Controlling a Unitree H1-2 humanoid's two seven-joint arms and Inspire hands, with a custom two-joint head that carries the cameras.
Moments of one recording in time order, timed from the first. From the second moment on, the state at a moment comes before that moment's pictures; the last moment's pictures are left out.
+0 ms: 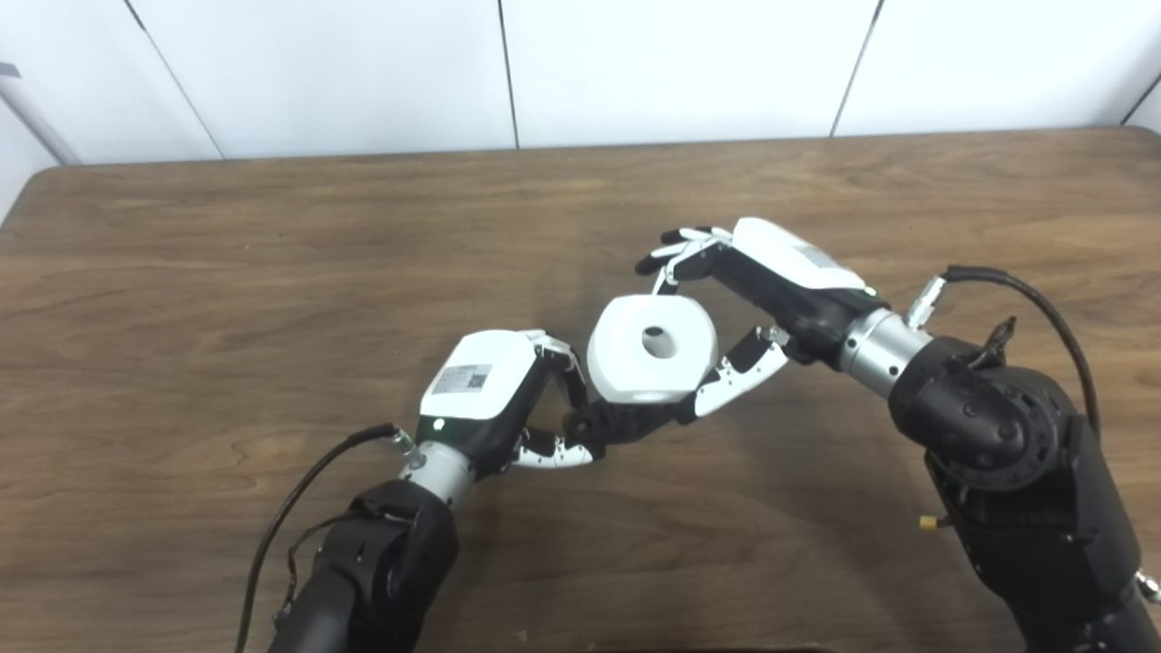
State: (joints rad) left arm -0.03 0.19 -0.43 -0.37 1.02 0.27 -0.39; right arm -0.29 -0.33 0.28 -0.61 -0.65 0.47 0.73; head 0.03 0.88
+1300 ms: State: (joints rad) left arm -0.02 0.18 -0.43 -0.38 1.02 0.27 -0.40; right arm -0.25 -0.33 0.35 -0.58 -0.70 0.46 0.71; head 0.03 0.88
